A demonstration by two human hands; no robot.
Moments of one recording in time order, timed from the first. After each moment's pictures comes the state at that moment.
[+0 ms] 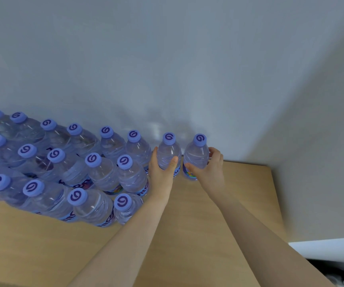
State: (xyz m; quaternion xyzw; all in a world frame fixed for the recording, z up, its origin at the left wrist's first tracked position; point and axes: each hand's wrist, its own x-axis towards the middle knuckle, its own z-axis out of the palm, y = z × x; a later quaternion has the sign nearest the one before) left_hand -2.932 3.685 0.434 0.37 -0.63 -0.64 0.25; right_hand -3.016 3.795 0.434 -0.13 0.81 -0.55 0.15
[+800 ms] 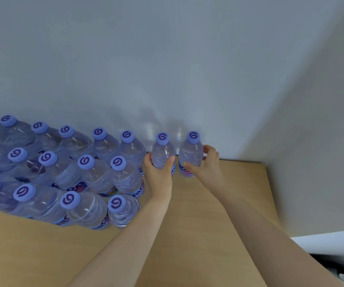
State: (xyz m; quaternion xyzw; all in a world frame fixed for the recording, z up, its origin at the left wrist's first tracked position) left_hand -2.941 3.699 0.435 0.41 -0.61 -0.59 0.33; right_hand -3.027 3.801 0.439 -0.16 0.82 -0.53 0.18
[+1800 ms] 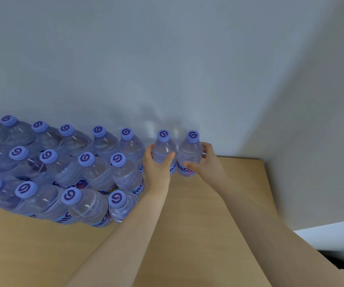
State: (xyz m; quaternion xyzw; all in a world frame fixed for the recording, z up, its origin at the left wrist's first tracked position) left_hand -2.941 3.690 0.441 0.39 -0.63 -0.60 0.29; right_hand -3.032 3.810 0.435 -0.17 0.80 -0.53 0.22
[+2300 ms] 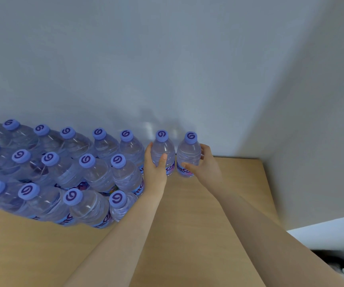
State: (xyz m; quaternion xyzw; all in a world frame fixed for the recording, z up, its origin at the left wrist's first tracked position) left_hand -2.931 3.686 0.440 0.34 -0.65 -0.63 0.26; right_hand -3.022 3.808 0.437 -0.16 0.81 -0.53 0.19
